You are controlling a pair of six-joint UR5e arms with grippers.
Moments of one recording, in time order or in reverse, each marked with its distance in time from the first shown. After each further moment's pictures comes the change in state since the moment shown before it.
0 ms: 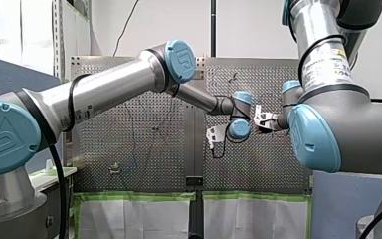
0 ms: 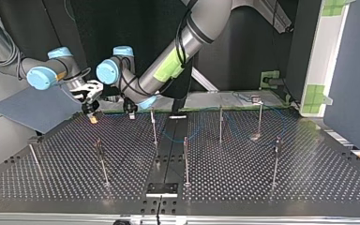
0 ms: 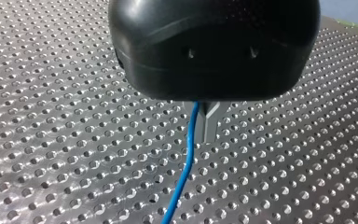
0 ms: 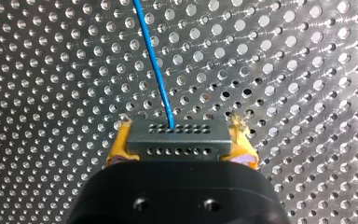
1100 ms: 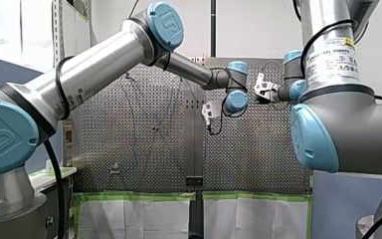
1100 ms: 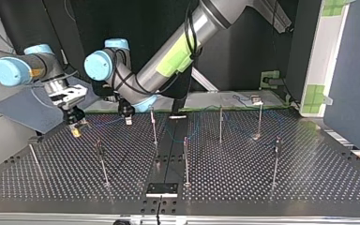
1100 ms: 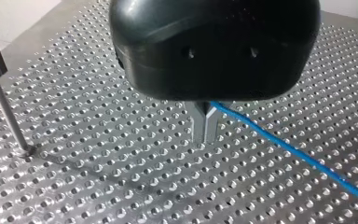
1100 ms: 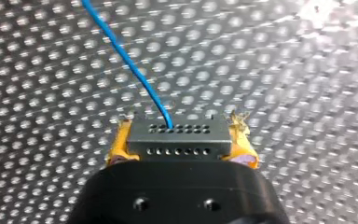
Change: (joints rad) left arm -0.013 0.221 -0.136 -0.014 -0.041 -0.004; right arm -0.004 -0.222 -0.004 0.011 -0.051 0.189
